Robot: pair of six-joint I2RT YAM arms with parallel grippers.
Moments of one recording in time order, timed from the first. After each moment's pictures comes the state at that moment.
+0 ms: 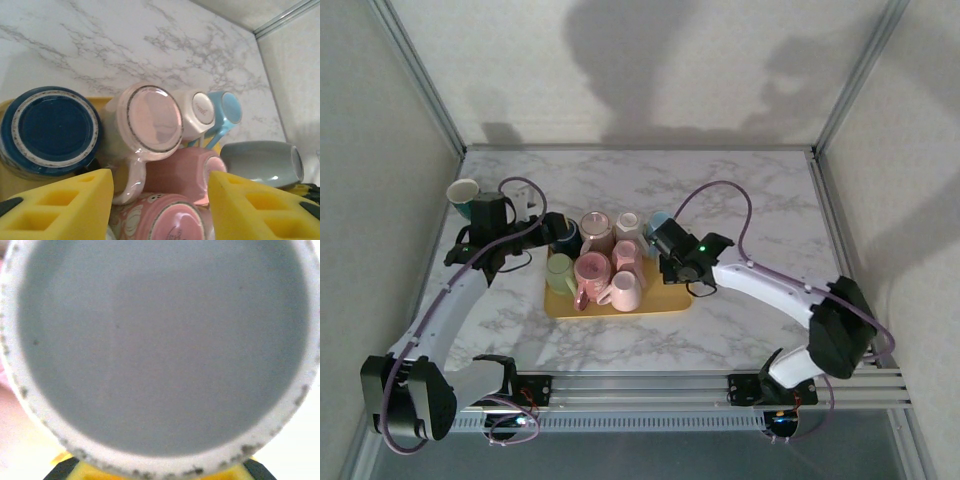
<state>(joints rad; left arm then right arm) -0.06 1.12 0.84 -0.33 0.53 -0.45 0.87 1.46 1.12 -0.82 0.23 0.68</state>
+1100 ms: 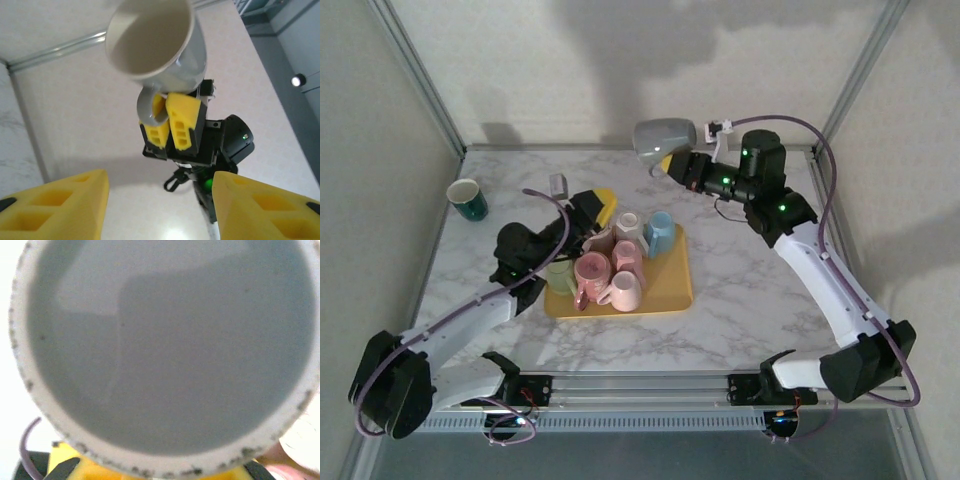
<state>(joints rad) -0.52 1.15 0.65 0.85 0.41 -1.42 0.45 1.33 1.40 -0.24 -0.61 0.77</state>
